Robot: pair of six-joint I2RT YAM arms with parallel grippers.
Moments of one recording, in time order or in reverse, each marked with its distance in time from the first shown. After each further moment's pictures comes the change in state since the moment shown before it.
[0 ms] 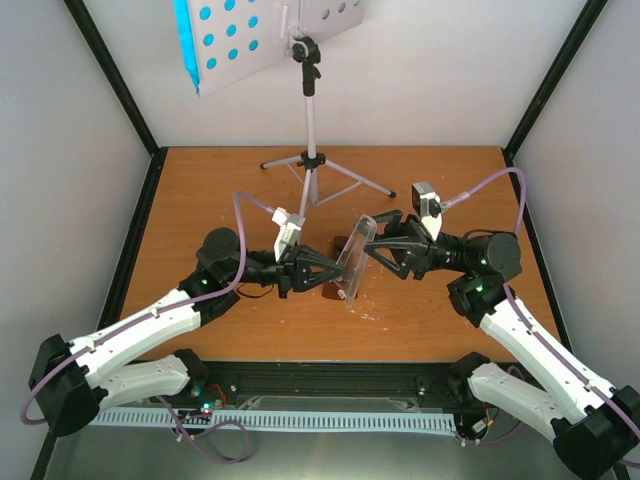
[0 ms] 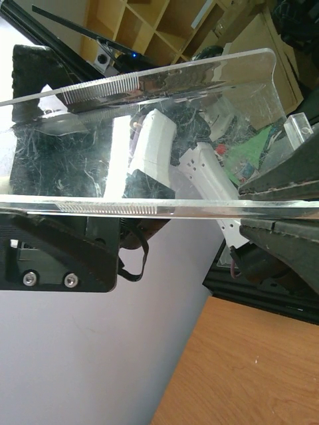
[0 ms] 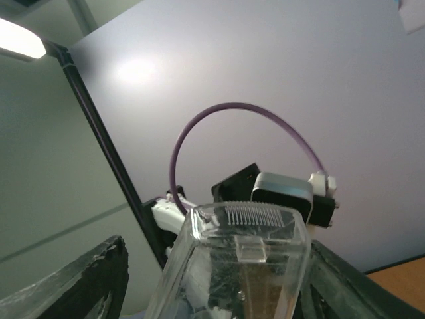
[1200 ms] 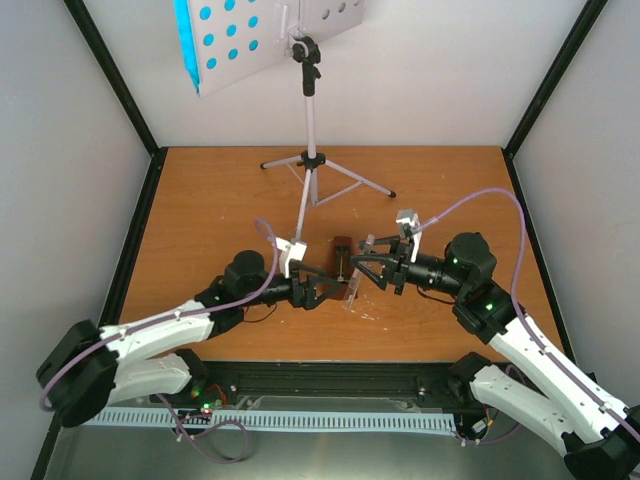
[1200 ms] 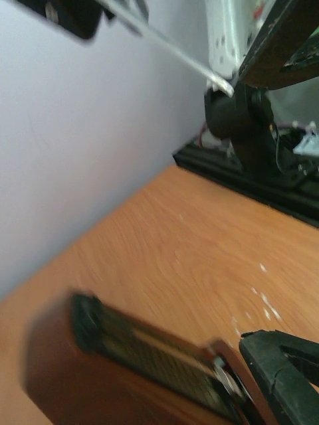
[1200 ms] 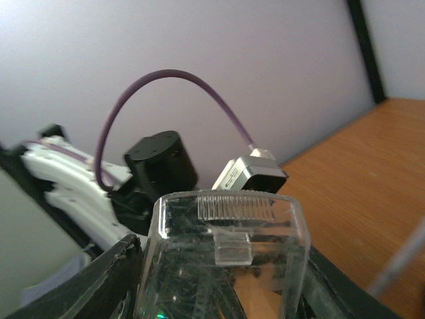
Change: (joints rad) left arm 0.018 0.041 -0.271 -0.062 -0.336 0.030; right arm 0.067 -0.125 -0.043 -0.695 0.282 -0.473
